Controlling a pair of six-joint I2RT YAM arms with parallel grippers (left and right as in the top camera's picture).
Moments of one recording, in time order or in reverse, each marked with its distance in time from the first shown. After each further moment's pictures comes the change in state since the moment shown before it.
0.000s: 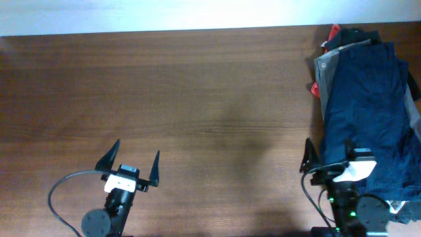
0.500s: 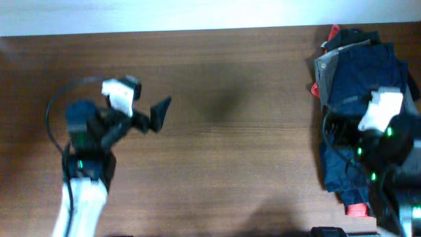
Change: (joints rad) left arm -0.003 1.101 0.825 -0.175 0.327 -0.057; right arm 0.001 0.786 0.869 -0.600 0.080 -0.056
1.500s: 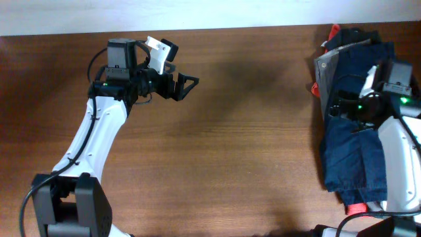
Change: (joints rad) left arm -0.137 0.545 0.533 -0.390 0.053 0.087; right arm -0.241 0.568 0.088 -0.078 0.051 0.042
